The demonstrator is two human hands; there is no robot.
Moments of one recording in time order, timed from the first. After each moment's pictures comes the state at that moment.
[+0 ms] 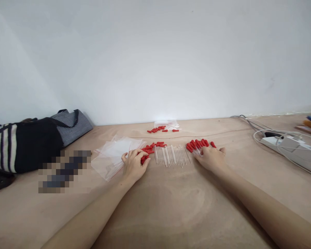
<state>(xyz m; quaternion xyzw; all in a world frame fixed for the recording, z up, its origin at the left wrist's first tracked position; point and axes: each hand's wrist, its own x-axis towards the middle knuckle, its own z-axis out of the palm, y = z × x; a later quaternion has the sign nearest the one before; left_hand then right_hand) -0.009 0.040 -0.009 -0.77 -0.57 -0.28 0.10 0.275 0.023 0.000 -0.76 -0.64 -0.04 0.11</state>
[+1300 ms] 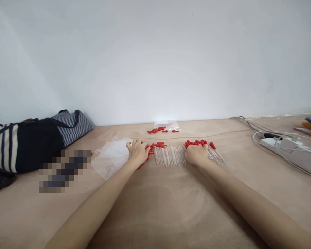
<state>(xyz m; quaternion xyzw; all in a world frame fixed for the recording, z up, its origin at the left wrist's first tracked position) 0.005 0.081 0.016 -0.76 -0.61 -0.20 0.10 0.231 0.051 0.010 -0.75 -0.66 -0.02 0.05</state>
